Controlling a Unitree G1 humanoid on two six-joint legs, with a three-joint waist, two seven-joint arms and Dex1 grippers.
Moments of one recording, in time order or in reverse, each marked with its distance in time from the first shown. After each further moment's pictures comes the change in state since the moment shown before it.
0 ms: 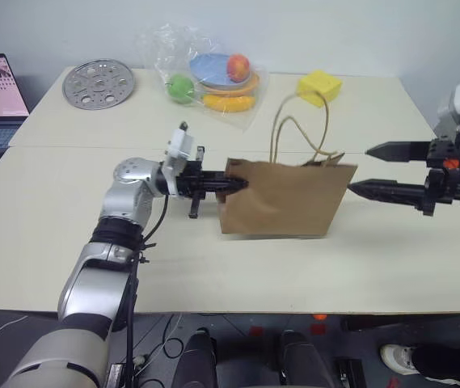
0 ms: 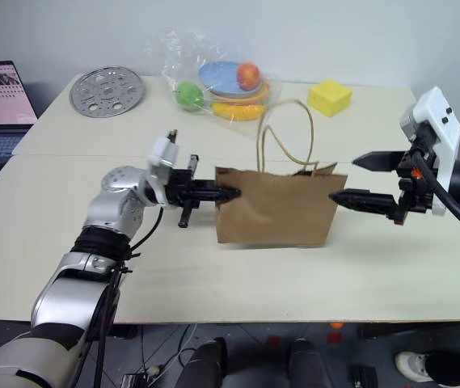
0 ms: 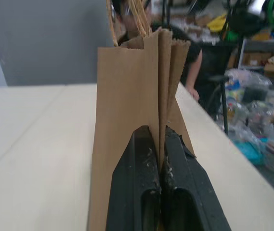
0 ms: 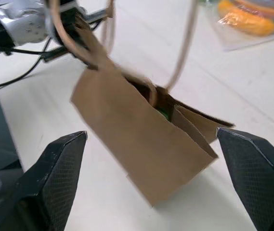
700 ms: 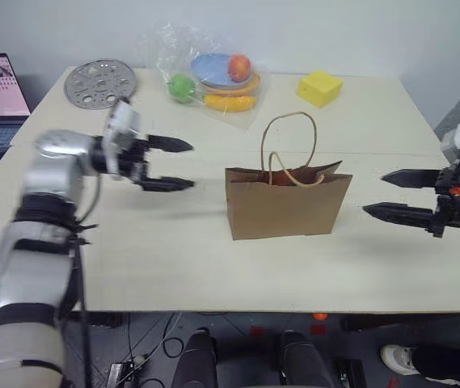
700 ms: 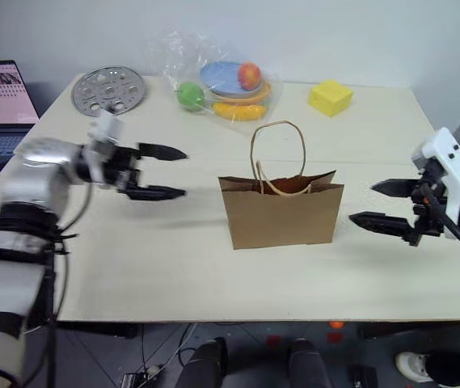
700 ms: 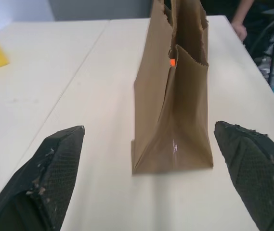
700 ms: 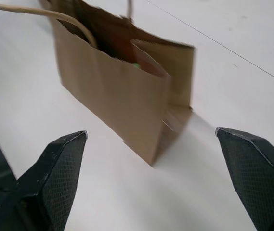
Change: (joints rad) left arm -0.020 0.455 0.010 -0.117 -0.004 0.196 0.051; right arm 0.307 -0.047 -0.020 0.095 -0.204 -0.251 0.104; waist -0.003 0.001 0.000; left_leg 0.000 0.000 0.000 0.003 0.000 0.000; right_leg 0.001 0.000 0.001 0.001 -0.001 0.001
